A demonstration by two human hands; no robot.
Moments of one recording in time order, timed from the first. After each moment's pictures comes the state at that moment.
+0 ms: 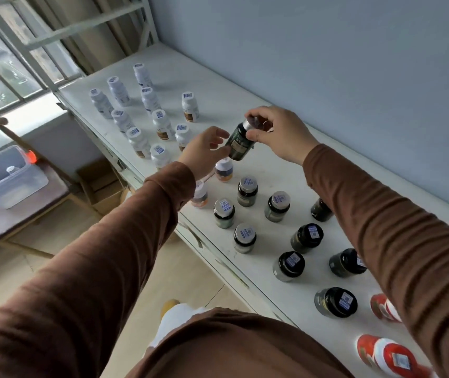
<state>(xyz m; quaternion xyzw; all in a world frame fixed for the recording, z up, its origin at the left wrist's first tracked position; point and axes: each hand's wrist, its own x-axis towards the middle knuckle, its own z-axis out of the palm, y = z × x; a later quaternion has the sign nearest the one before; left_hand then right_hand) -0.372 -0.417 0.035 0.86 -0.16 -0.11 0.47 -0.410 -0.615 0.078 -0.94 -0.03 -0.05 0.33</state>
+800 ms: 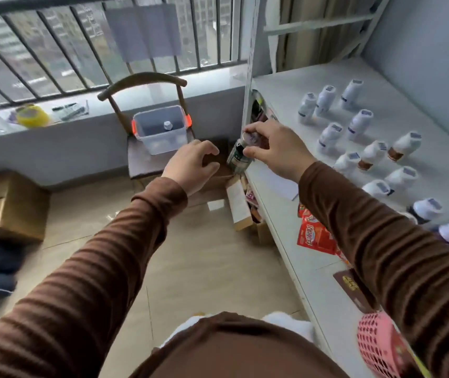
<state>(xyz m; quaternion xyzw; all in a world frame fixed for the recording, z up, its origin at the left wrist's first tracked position) -0.378 0.068 0.040 0.96 0.01 0.04 0.26 -0.309 -0.141 0.075 -0.92 -0.27 0.04 0.29</state>
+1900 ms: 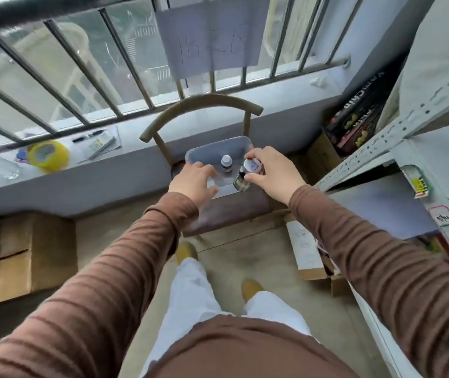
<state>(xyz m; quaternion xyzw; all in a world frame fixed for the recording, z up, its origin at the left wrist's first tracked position) -0.051 0.481 -0.087 0.97 0.06 -0.16 0.17 0.010 0.277 -0.055 -0.93 -0.21 0.16 0.25</state>
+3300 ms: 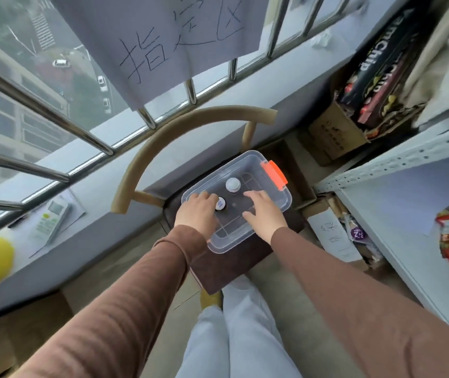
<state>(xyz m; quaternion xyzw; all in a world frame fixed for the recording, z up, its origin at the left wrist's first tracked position) 0.118 0.579 -0.272 0.95 -0.10 -0.27 0.10 0.108 0.395 -0.297 -0.91 0.06 0.29 0.30</state>
